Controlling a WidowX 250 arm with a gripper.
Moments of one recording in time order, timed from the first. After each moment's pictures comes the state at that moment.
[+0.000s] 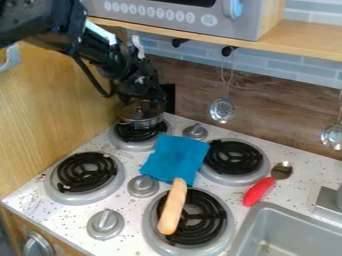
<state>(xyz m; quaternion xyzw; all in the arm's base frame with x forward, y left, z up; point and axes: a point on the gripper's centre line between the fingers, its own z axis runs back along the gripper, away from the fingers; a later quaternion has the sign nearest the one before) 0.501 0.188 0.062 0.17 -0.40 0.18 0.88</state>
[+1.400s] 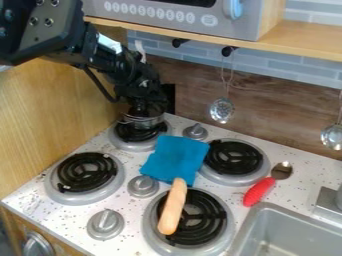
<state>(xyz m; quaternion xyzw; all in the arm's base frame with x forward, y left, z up) 0.516 0.198 0.050 0.18 -0.40 0.19 0.88</state>
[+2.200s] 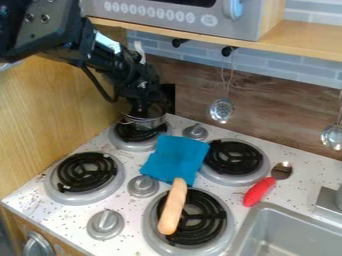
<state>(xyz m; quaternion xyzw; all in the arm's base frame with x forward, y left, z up) 0.513 0.195 0.050 0.17 -0.40 0.19 0.88</state>
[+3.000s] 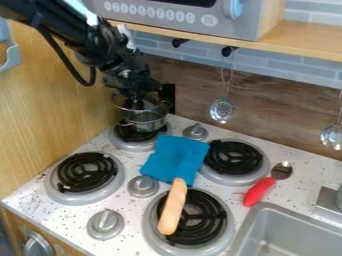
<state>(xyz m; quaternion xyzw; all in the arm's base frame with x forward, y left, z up) 0.464 0.170 0.099 0.14 -0.44 0.20 0.87</state>
